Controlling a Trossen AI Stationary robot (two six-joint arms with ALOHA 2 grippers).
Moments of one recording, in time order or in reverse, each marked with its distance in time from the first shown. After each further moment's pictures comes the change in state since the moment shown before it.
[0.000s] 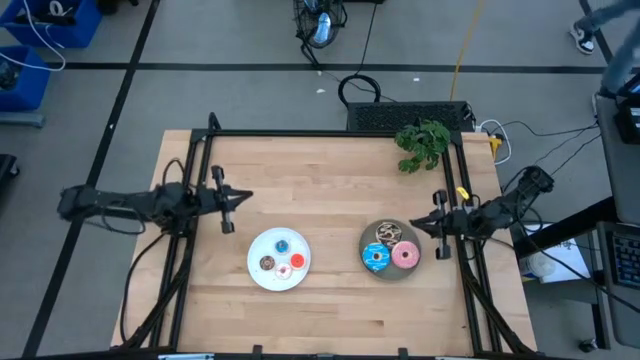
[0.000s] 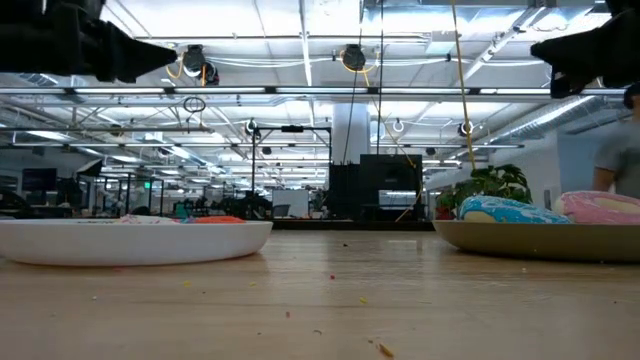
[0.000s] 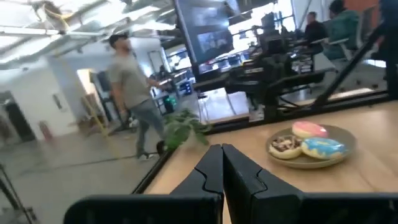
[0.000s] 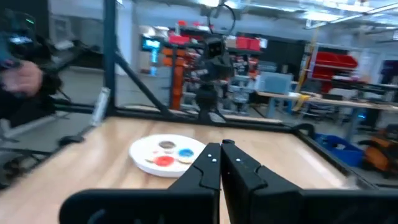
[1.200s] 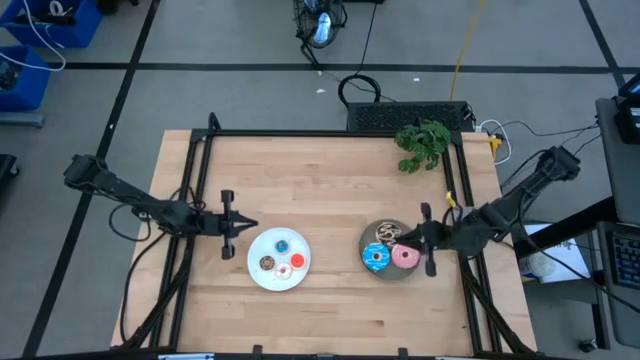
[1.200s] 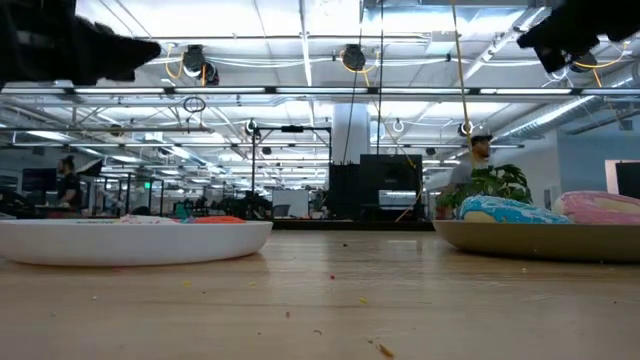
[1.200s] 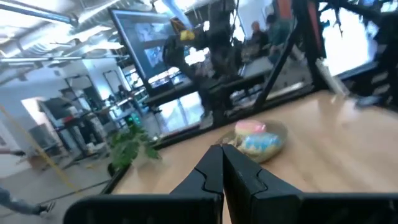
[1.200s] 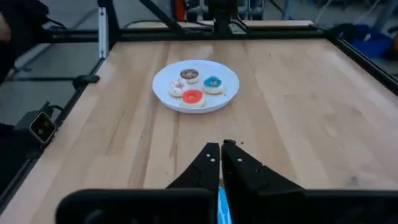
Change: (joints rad) left arm -0.317 0.283 -0.101 0.389 -0.110 0.094; right arm 0.015 0.746 0.469 -0.305 -0.021 0.475
